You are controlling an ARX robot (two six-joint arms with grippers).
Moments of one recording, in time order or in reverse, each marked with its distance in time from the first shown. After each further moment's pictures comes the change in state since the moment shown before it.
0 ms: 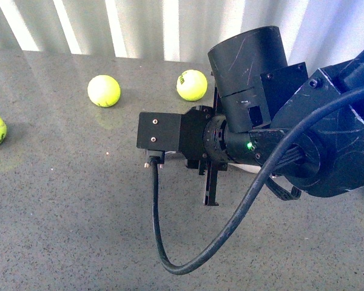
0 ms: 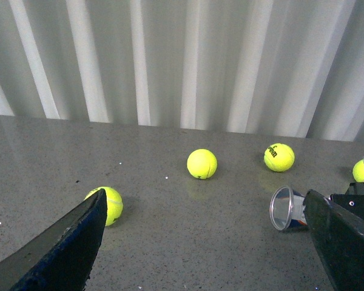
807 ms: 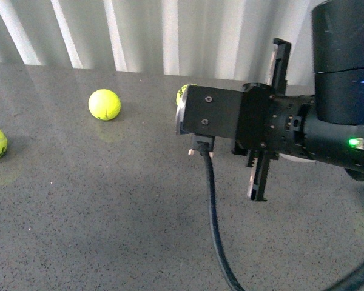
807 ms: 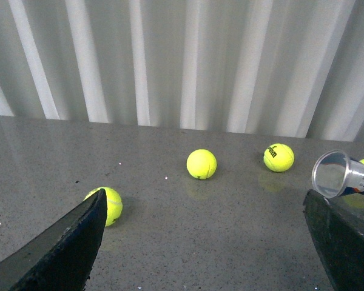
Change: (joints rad) left arm 0.000 0.000 0.000 0.000 0.000 0.000; right arm -0.083 -0.244 -0.219 0.149 -0.038 -0.053
